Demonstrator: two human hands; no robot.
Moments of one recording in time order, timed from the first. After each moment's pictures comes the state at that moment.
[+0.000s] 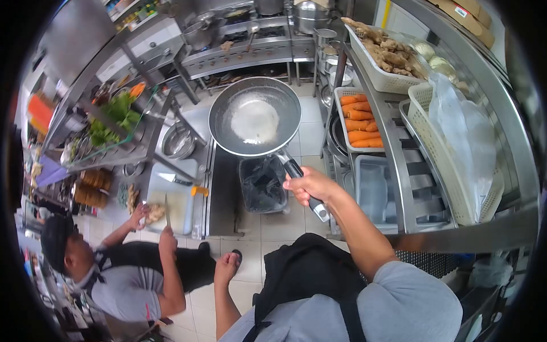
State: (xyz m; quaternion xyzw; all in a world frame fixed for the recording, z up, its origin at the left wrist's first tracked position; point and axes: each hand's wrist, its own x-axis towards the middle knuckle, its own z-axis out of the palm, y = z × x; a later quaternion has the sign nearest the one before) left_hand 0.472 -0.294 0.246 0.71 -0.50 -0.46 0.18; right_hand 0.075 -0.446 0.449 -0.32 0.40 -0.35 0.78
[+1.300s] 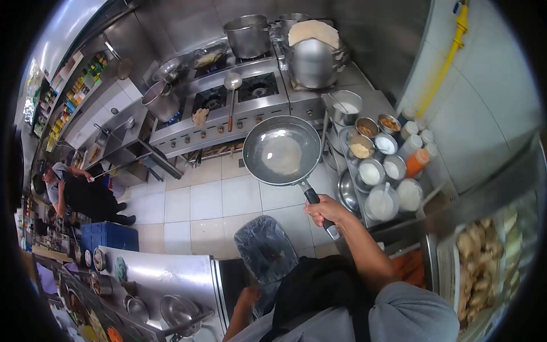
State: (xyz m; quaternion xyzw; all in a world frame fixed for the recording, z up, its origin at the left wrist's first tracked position) left_hand 0.368 -0.938 -0.001 0.52 -0.72 -0.45 -0.05; right_hand -0.125 -1.104 0.341 -0.25 0.46 -0.41 0.75
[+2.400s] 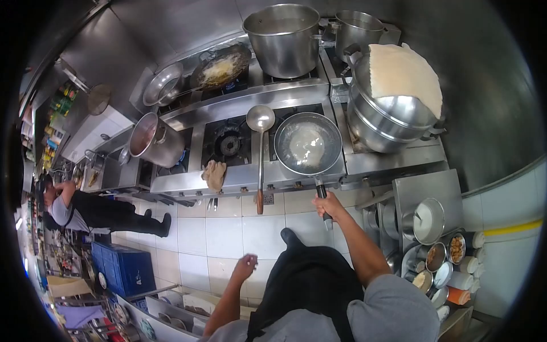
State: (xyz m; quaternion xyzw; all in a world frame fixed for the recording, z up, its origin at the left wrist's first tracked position) left_hand 0.248 -1.616 0.100 0.63 -0.58 -0.50 0.11; right_hand -0.191 -1.724 0.166 -0.19 0.49 -0.46 0.71
